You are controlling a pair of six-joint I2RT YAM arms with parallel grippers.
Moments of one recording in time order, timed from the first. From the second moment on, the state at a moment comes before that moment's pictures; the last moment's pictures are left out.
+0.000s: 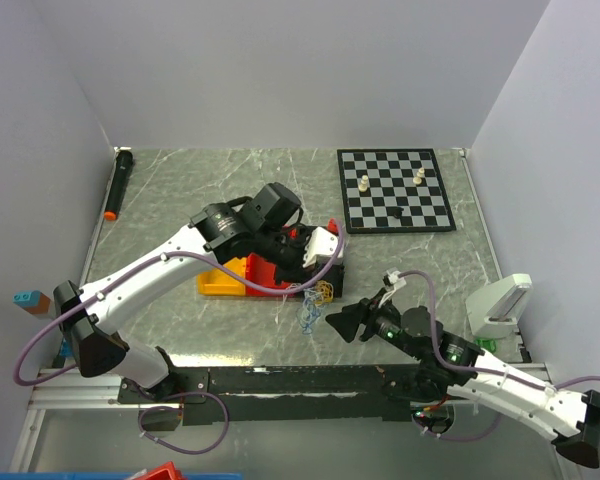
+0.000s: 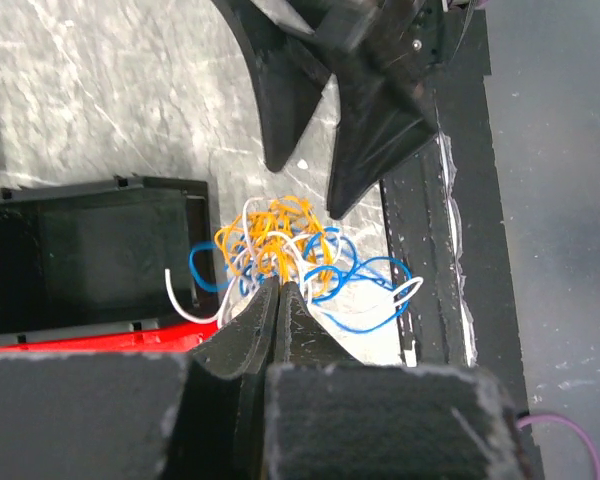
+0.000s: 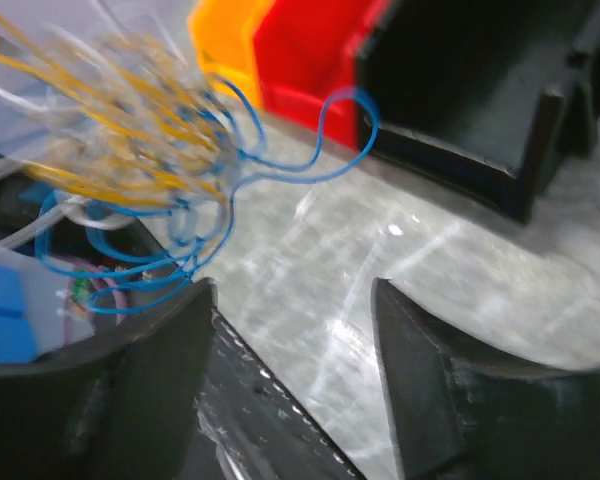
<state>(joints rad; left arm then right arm) -0.93 1.47 1.54 -0.91 0.59 0.53 1.03 0.30 0.14 -0.10 0.15 0.69</state>
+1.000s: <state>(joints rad) -0.94 1.47 1.53 -0.87 0.55 0.44 1.03 0.66 0.13 0.33 0.24 0.76</state>
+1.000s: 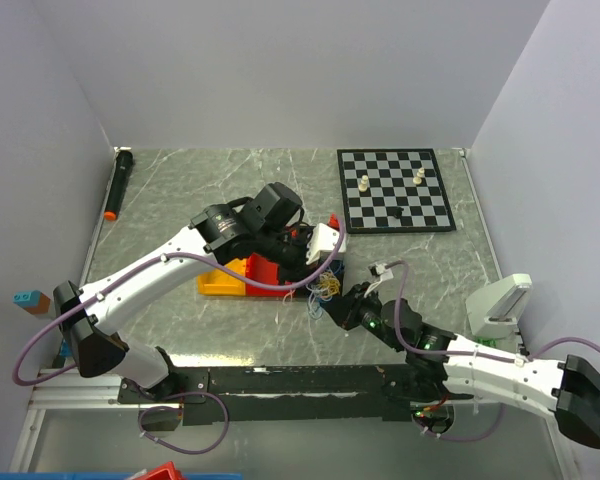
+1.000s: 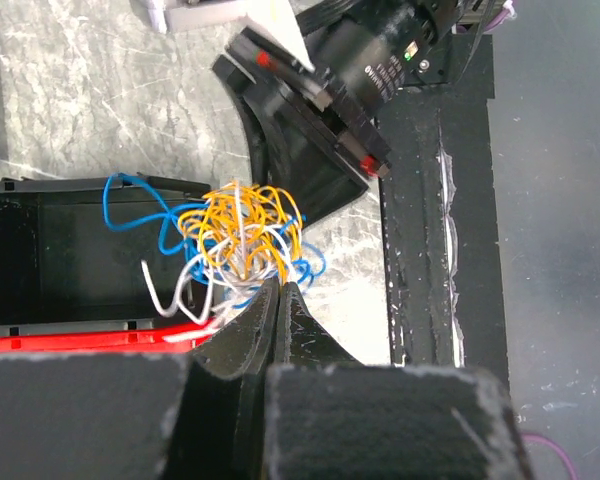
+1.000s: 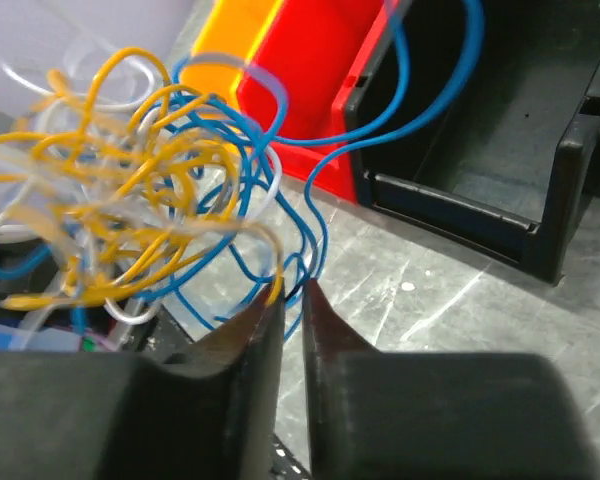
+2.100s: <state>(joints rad) -0.94 1.24 1.69 -0.54 -0.12 0.42 1.16 0.69 0.20 -0.43 0.46 1.23</state>
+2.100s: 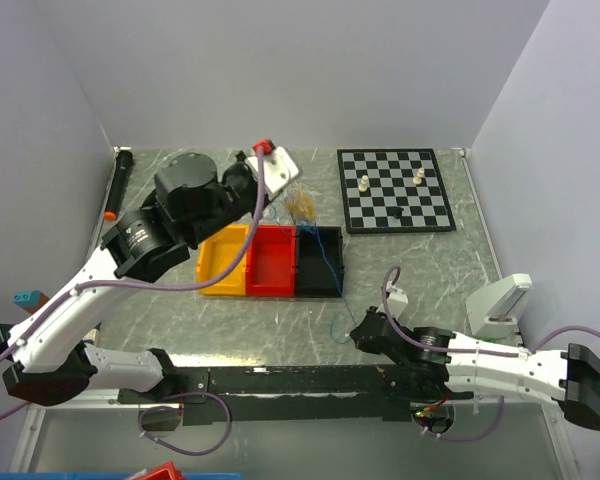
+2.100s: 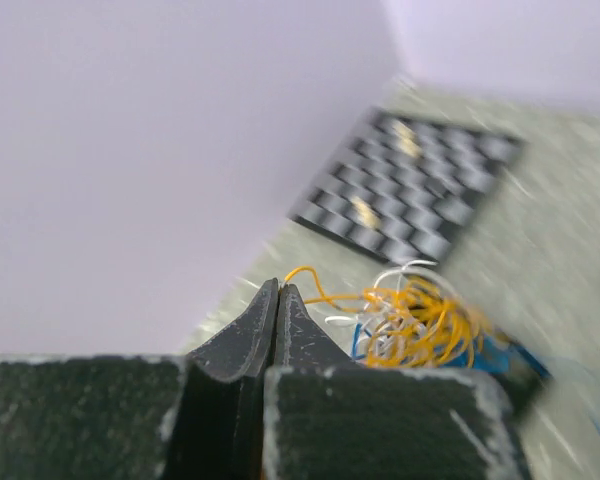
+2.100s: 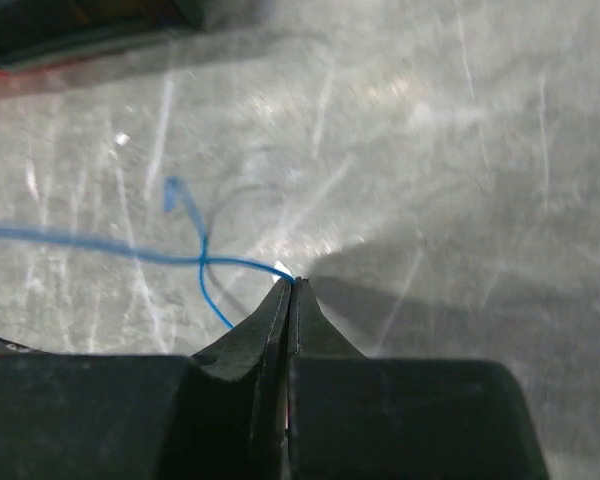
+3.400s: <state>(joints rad) -0.77 1.27 1.83 0.21 -0.54 0.61 1.23 0.78 0.25 -0.59 0.56 1.56</state>
